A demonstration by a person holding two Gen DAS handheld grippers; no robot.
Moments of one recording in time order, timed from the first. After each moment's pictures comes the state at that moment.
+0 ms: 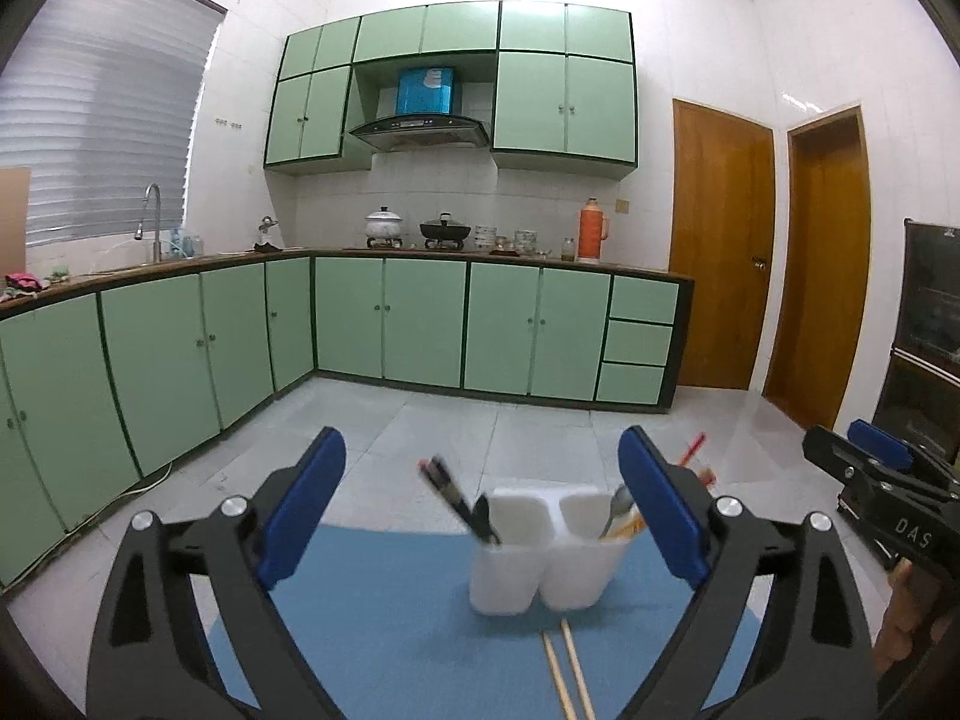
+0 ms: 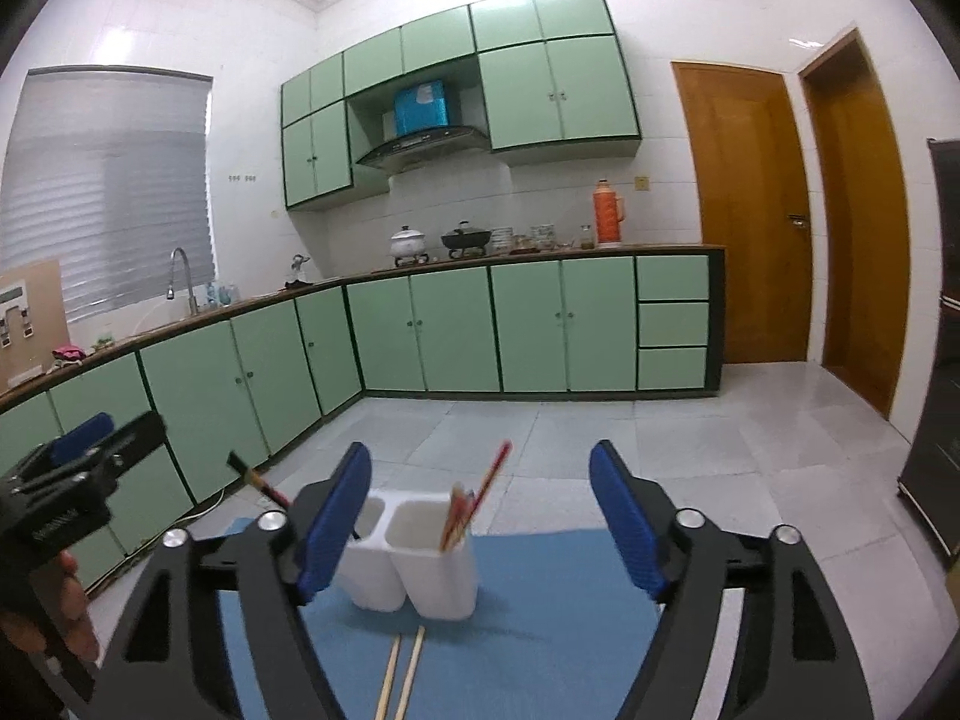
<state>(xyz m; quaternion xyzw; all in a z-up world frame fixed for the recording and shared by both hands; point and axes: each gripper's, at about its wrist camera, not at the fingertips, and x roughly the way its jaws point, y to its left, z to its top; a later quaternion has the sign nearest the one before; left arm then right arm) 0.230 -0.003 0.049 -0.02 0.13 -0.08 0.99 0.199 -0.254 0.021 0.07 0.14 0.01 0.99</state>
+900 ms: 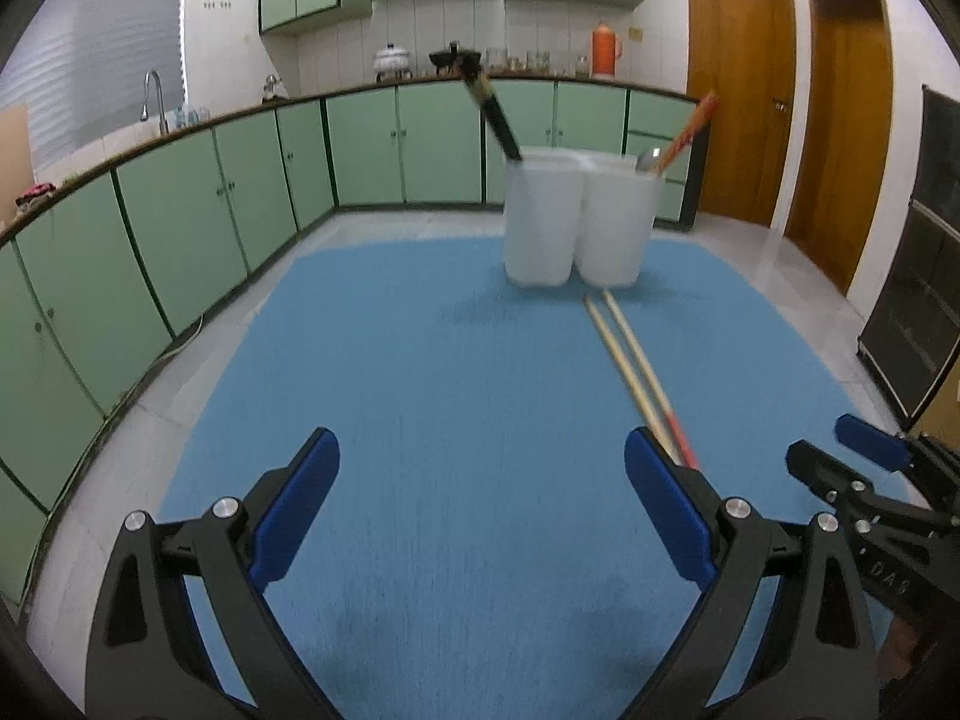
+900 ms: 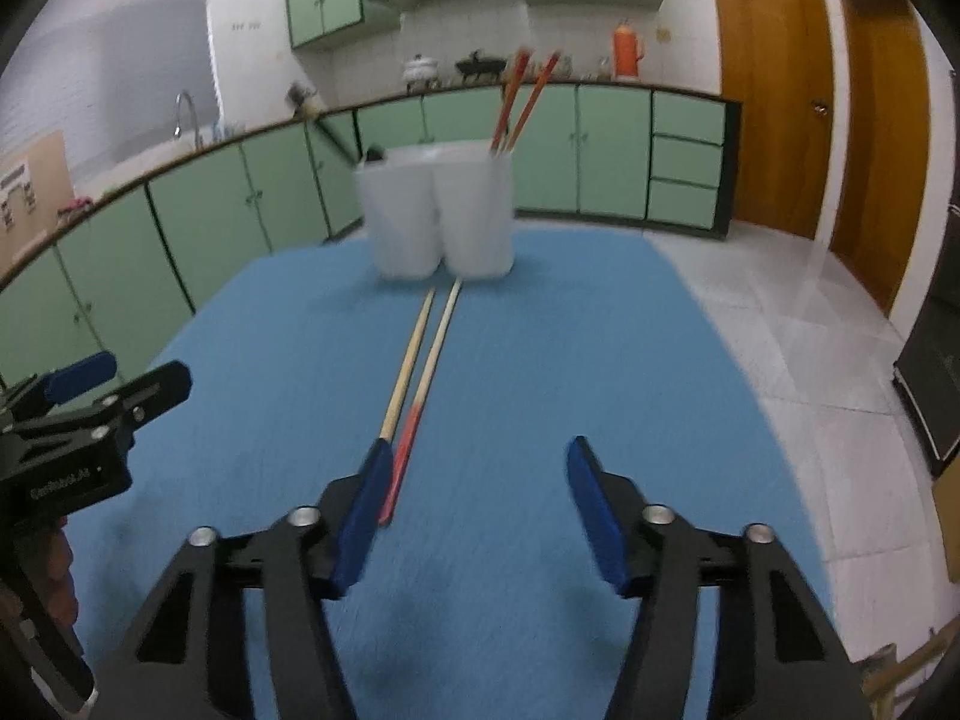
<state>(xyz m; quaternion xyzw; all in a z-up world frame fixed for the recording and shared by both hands) 0.134 0.025 -0.117 0.03 0.33 -0.05 0.94 0.112 -0.193 -0.153 0.04 0.34 0.04 0.94</state>
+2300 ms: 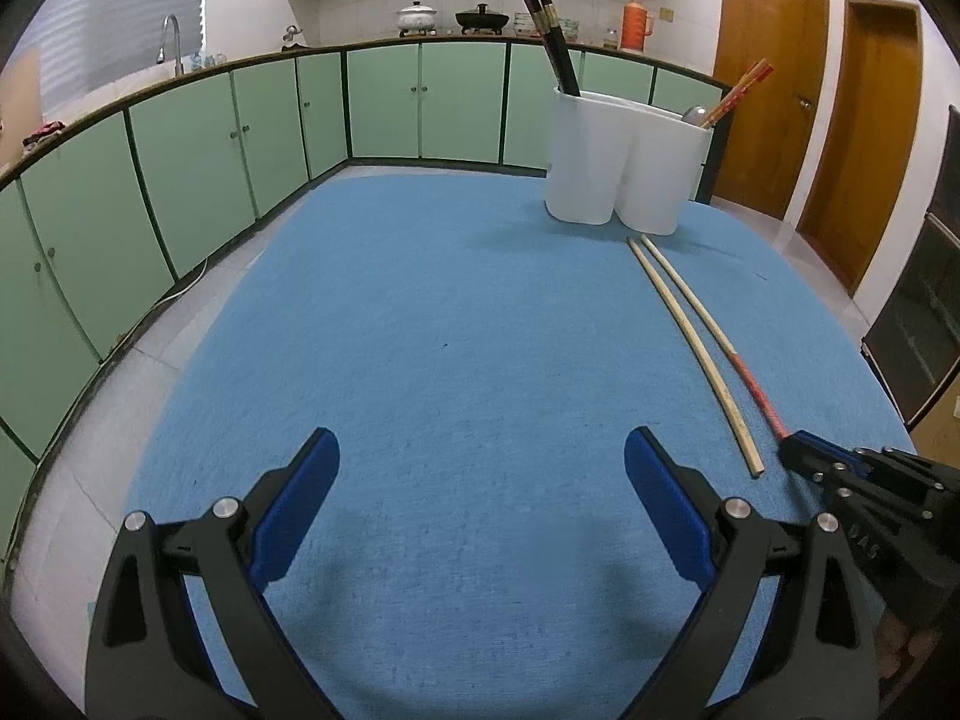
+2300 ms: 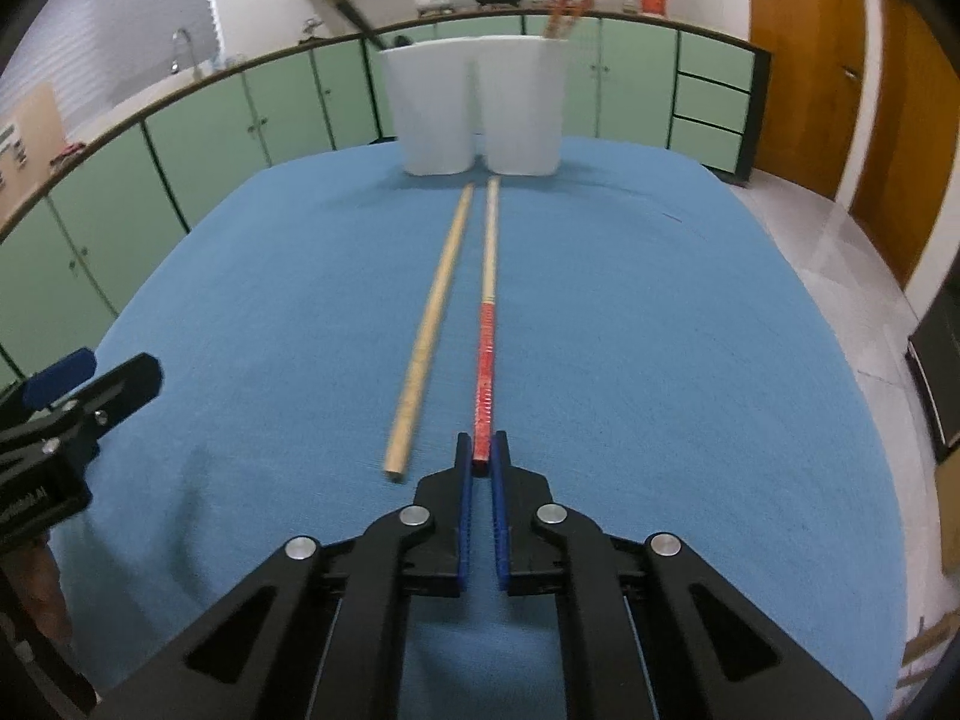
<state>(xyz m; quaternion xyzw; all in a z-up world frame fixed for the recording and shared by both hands) 0.136 0.051 -0.142 0.00 0.37 -0.04 0.93 0.132 -0.177 -0.184 0.04 0.41 0.04 0.91</state>
